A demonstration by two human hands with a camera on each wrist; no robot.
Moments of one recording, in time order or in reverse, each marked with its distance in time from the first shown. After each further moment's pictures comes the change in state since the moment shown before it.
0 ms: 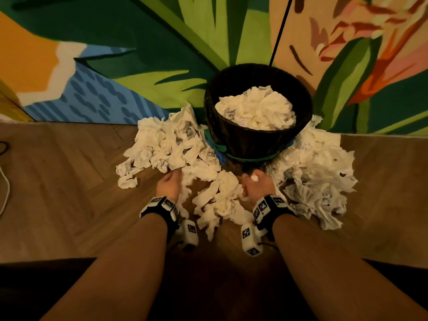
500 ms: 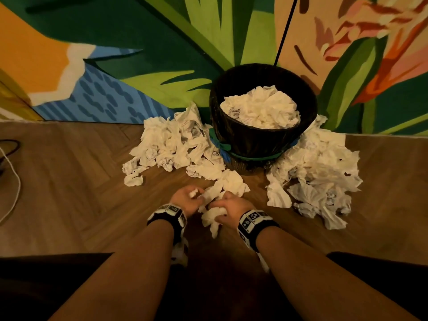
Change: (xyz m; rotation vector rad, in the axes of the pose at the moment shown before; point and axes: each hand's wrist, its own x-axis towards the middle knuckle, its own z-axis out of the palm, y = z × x) left_hand -0.025 -0.022 0.000 0.572 -0.346 0.182; right_hand -0.038 0.021 0.034 -1.149 -0.694 -0.448
